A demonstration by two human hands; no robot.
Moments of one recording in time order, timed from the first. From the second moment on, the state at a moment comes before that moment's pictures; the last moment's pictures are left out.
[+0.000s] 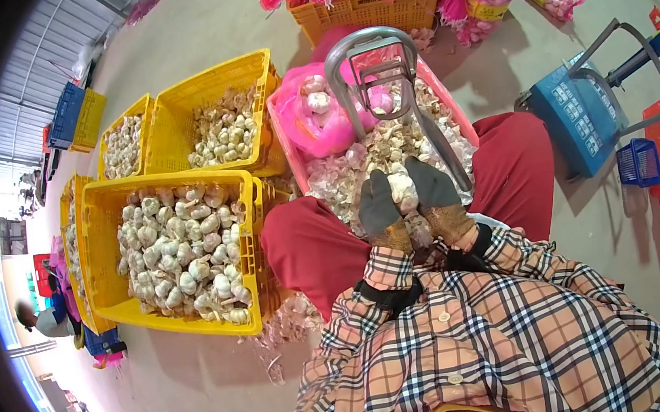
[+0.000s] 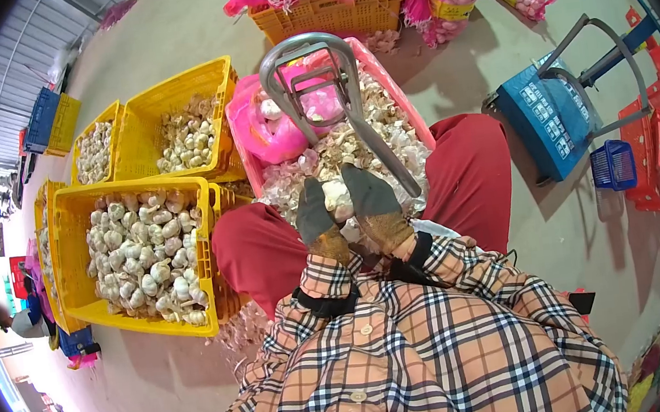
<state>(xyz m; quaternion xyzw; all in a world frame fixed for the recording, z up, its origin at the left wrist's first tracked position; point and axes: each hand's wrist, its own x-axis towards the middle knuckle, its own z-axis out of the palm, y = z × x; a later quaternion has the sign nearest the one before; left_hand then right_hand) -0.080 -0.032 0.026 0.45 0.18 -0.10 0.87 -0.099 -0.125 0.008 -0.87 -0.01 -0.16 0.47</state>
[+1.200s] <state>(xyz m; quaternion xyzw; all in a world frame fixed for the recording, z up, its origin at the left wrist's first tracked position) -0.063 -0.011 0.028 0.44 0.16 -0.18 0.86 -0.097 -0.132 0.043 -0.70 0.07 0.02 0.71</state>
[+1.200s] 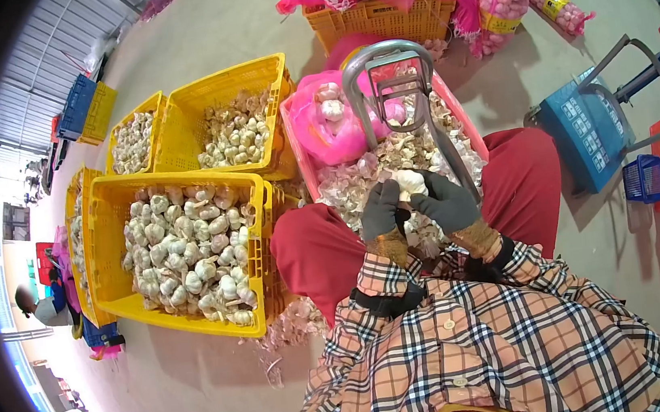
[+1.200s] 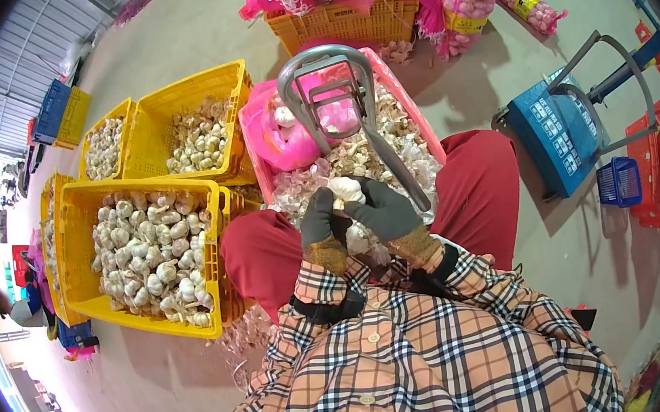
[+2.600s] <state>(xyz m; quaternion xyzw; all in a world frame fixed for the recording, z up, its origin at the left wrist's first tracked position) -0.085 0.026 0.027 0.38 0.05 -0.23 0.90 -0.091 -0.119 0.058 -0.79 -0.05 -0.03 0.60</state>
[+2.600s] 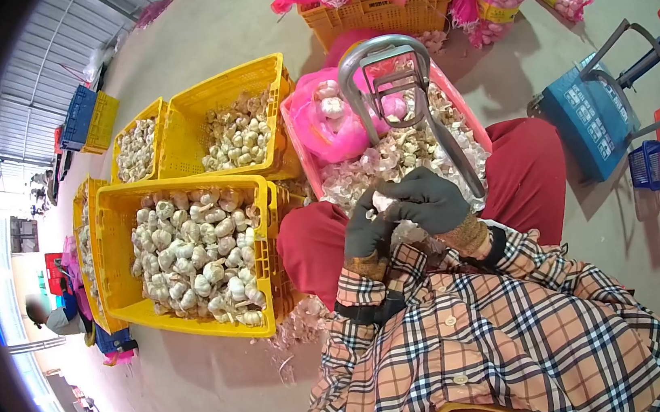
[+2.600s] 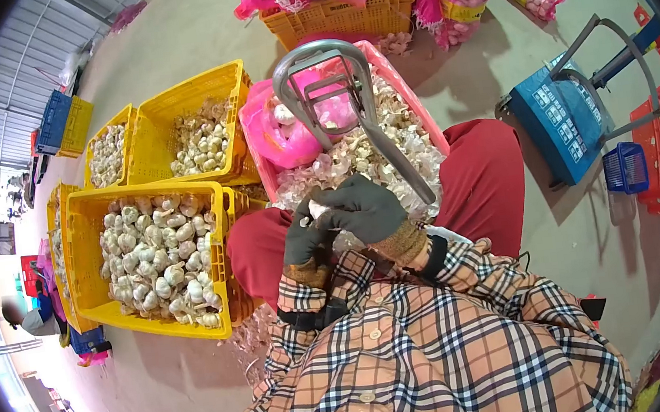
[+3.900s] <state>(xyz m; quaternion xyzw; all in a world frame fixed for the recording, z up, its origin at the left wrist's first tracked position) -0.068 0.019 0.026 0.37 0.21 -0.26 0.87 -0.075 -0.134 0.065 -0.82 -0.17 0.01 0.54</state>
